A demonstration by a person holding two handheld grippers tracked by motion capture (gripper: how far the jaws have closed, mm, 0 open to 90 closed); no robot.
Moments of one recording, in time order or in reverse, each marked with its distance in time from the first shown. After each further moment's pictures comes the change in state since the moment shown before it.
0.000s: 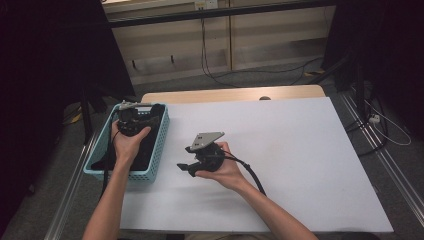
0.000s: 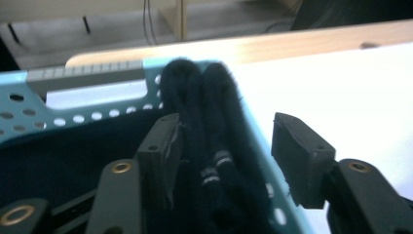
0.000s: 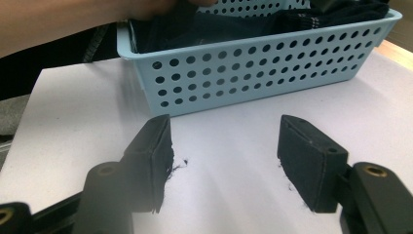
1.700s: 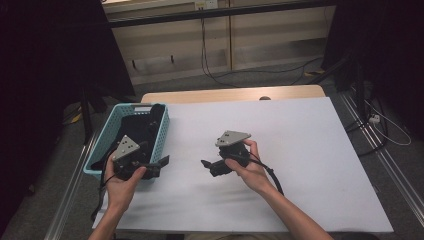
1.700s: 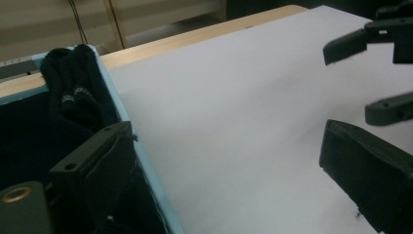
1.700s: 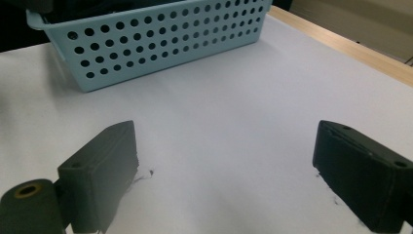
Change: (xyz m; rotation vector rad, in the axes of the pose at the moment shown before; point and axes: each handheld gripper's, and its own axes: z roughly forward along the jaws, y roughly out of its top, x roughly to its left) left arm -0.079 -0.069 -0.097 -0.083 -0.183 0.238; right arm -0.016 -0.027 -0.053 0.029 -0.246 0.081
